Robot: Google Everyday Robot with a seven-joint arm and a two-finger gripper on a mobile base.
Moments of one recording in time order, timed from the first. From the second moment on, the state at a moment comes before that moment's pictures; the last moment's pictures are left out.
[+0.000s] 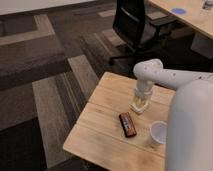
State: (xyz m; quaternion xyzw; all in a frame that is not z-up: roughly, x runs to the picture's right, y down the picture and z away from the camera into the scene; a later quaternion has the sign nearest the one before) arm 0.211 0.088 0.823 -0.14 0.33 0.84 0.41
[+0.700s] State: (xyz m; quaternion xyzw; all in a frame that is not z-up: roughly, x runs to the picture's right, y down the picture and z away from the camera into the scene) arm 0.228 0.105 0.821 -0.14 0.35 0.85 0.38
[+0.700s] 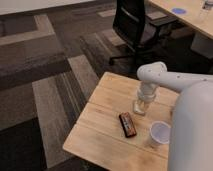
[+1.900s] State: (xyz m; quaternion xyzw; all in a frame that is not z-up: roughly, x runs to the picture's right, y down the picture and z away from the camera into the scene) arm 0.156 0.060 0.903 -0.23 0.32 0.76 0.51
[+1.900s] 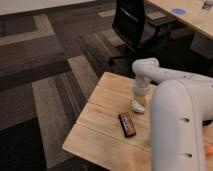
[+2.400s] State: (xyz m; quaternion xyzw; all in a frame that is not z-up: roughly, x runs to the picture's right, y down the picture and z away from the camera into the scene) arm 0.067 0.005 0.931 -0.26 0.26 0.68 0.64
